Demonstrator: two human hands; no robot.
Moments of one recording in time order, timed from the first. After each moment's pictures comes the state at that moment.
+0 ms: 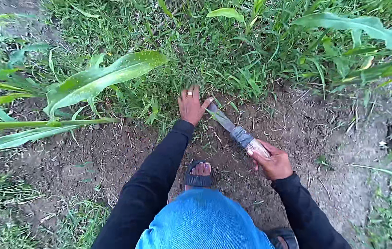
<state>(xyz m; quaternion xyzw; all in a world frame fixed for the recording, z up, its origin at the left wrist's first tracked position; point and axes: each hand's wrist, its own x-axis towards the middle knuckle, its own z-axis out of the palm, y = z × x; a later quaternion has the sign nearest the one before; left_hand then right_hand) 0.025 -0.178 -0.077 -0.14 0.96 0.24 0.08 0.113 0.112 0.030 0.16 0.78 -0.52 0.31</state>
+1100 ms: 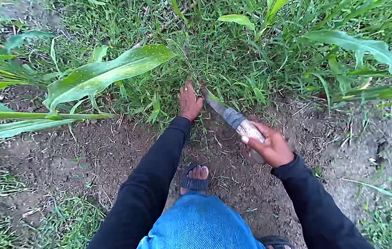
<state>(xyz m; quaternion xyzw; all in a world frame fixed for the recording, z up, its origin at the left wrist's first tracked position) 0.015 -0.199 -0.089 -0.20 0.90 0.38 0.05 0.039 0.083 0.054 0.00 0.80 -0.47 0.38</state>
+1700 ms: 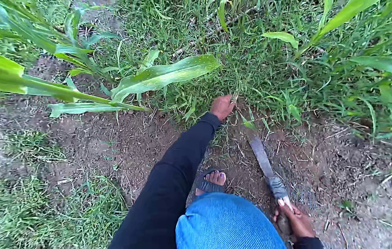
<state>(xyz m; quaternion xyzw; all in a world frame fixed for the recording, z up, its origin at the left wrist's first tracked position) -0.006 -0.205 -0.082 -0.14 0.90 0.36 0.20 0.205 0.183 -0.003 0.36 0.67 -0.53 0.38</state>
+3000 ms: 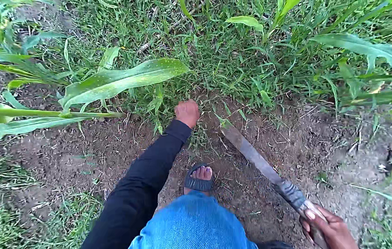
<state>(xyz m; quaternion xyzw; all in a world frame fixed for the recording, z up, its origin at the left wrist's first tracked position) 0.025 -0.201 -0.040 -0.19 0.91 0.08 0.36 0.188 0.253 0.082 0.28 0.66 -0.59 0.38</state>
